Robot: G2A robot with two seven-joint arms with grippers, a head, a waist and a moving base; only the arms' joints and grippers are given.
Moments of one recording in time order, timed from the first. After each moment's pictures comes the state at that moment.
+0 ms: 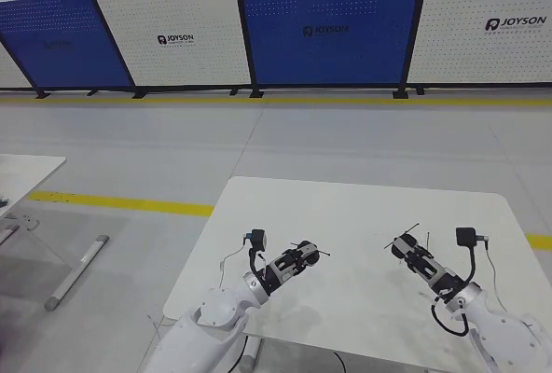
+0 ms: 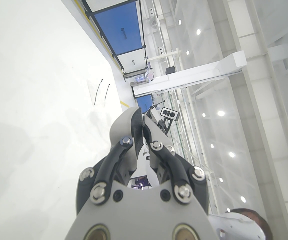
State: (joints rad) left arm 1.51 -1.19 -1.18 -1.61 -0.29 -0.26 -0.37; right arm -1.39 -1.02 1.22 -1.61 -0.11 -0.34 0.38
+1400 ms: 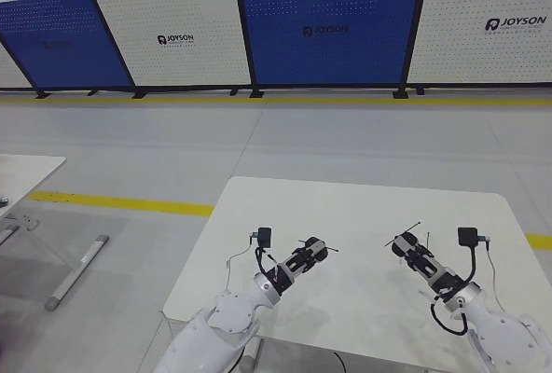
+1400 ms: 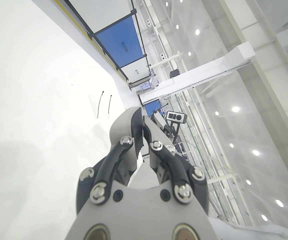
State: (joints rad) left arm 1.48 -1.21 -1.10 -1.60 -0.11 -0.30 -0.19; right arm -1.38 -1.03 1.20 -1.61 -0.09 -0.34 0.33
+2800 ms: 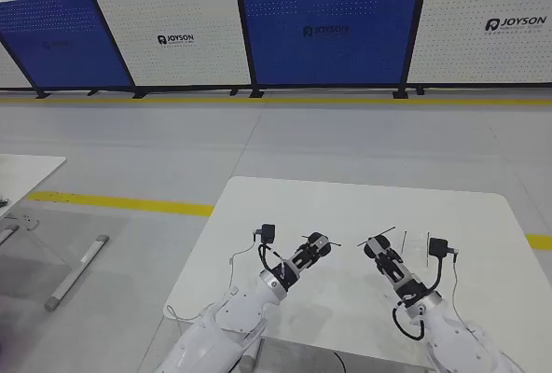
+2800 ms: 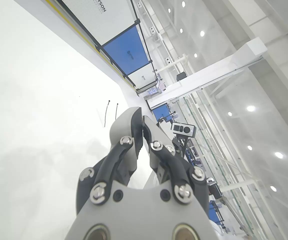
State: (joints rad) left arm 1.44 -1.22 -1.05 -1.58 -0.01 -0.27 -0.09; right arm -1.38 -1.10 1.02 -1.59 -0.14 -0.34 0.06
